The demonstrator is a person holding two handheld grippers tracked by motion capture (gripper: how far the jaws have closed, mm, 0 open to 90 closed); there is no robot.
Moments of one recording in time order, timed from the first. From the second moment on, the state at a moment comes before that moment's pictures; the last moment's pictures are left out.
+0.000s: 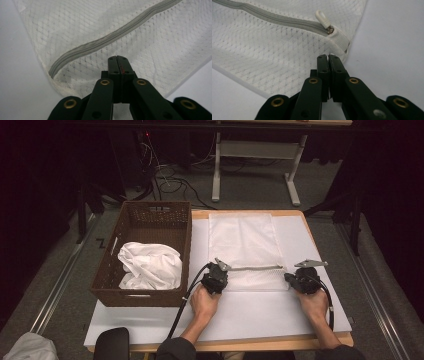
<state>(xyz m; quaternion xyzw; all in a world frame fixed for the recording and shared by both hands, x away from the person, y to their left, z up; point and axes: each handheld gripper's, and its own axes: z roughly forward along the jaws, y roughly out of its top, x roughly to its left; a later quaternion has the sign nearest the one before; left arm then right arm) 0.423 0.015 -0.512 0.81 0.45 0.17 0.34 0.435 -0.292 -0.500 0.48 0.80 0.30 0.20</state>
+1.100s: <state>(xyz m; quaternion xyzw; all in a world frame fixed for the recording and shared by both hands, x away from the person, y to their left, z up) 0.389 0.023 -0.504 0.83 0.41 0.16 0.33 0.412 -0.284 -0.491 0.46 0.82 0.29 0.15</state>
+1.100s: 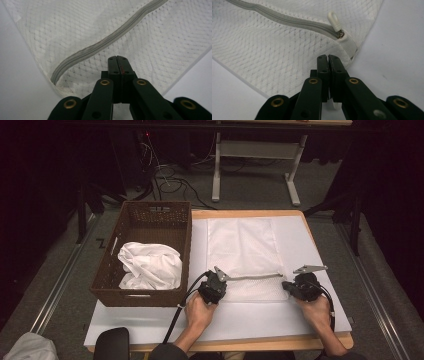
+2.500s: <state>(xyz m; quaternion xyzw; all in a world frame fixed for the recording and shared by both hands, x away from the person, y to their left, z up) 0.373 0.023 -0.511 0.83 0.42 0.14 0.34 0.394 -0.283 -0.495 0.45 0.83 0.31 0.14</state>
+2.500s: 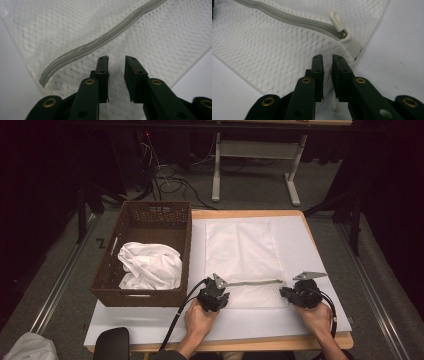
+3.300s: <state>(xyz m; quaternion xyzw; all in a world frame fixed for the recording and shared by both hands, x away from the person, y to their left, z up) 0.390 -0.006 -0.508 0.83 0.41 0.13 0.36 0.394 -0.299 -0.483 0.47 0.79 0.35 0.18</state>
